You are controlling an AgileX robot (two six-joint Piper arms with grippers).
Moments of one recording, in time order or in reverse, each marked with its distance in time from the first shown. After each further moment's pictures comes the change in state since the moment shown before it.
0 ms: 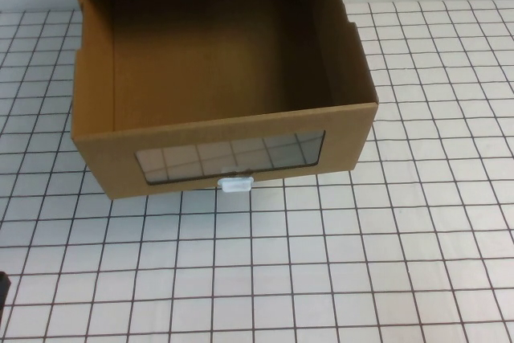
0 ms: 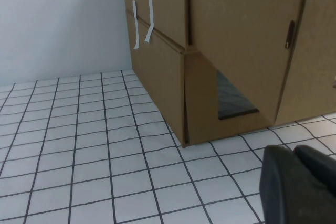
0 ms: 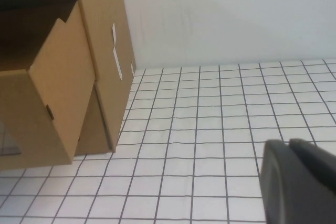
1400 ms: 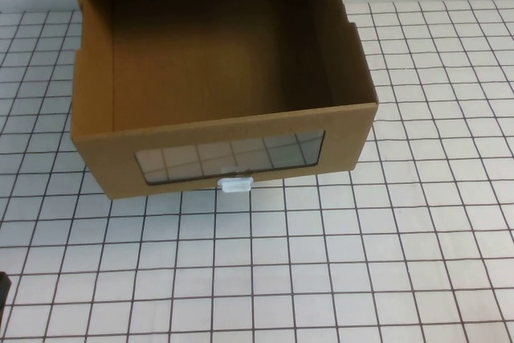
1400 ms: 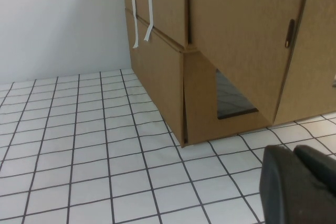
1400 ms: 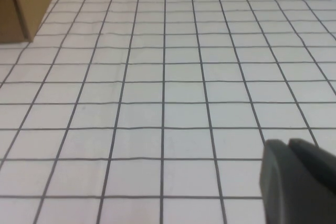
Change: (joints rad) right arm -0.082 -0.161 0.353 -0.111 -0.027 0.000; left arm 0.000 -0.002 0.000 -0.005 0.002 0.000
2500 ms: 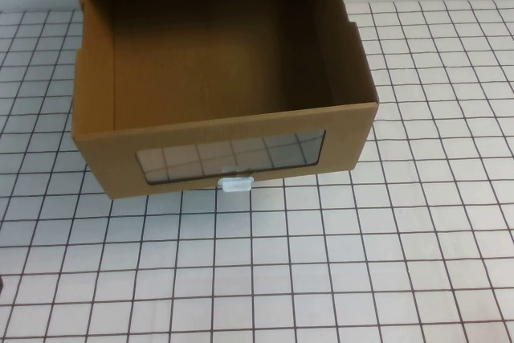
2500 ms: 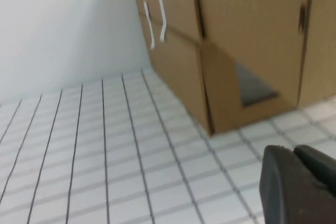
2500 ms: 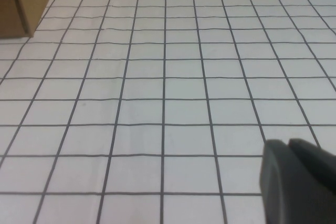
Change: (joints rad) right arm 0.000 0.000 0.000 0.000 0.012 0.000; left arm 0.004 0.000 0.002 0.264 0.000 -0.123
